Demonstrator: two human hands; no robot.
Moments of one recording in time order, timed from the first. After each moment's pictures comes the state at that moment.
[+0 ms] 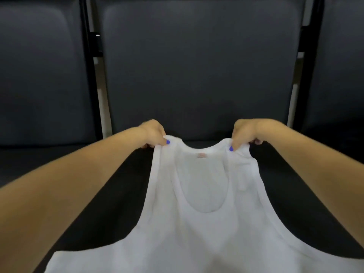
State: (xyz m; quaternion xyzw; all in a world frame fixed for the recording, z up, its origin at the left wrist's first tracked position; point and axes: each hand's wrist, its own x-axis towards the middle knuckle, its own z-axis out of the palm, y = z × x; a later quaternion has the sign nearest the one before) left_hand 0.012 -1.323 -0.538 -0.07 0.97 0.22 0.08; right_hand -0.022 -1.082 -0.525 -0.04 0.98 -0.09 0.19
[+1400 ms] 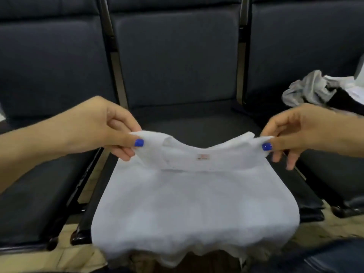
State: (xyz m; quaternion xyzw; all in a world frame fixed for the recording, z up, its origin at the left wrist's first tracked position) left_hand 0.397 -1.299 -0.403 0.02 0.91 0.40 0.08; right_hand 0.365 -0.967 -0.426 -0.16 0.87 -0.44 0.18
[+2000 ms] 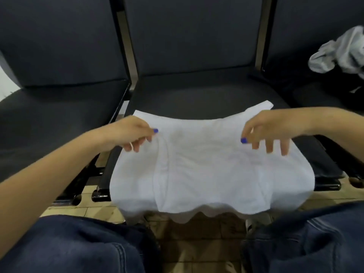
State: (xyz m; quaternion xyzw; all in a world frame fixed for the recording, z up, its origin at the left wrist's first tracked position) left_hand 0.358 -1.329 -0.515 -0.09 0.93 0.32 0.18; right_hand 0.332 -1.018 -0.488 -0.11 0.92 -0.17 0.34
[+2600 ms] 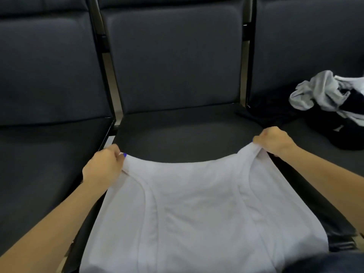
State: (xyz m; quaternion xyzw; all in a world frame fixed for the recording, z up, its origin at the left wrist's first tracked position) left_hand 0.279 -1.365 -0.568 -0.16 0.97 0.15 -0.11; right_hand 0.218 -0.978 -0.545 0.18 0.93 -0.31 0.02
